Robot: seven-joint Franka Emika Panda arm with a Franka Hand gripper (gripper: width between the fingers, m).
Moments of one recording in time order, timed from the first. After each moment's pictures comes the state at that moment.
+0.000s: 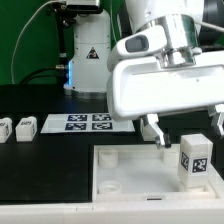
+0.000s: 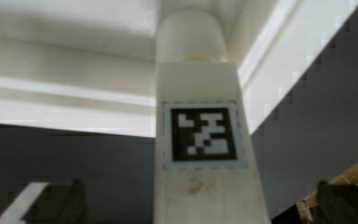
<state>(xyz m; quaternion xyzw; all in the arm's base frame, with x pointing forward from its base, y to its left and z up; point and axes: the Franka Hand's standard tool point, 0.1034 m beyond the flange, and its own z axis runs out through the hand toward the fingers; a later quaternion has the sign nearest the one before) 0.614 0.110 0.093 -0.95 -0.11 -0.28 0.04</state>
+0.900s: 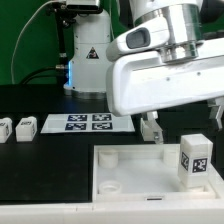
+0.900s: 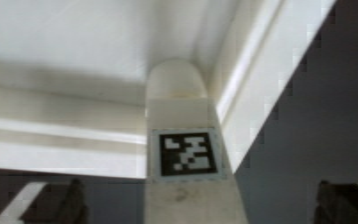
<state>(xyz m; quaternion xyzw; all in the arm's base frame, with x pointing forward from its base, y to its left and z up) 0.611 0.115 0.094 -0.98 -0.11 -0.12 0.07</state>
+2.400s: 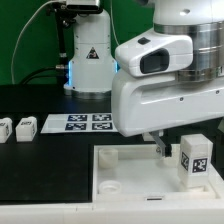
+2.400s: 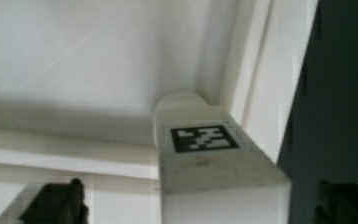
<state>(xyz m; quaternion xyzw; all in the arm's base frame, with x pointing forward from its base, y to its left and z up) 0.632 0.110 0.083 -0.99 -0.08 0.03 0.06</state>
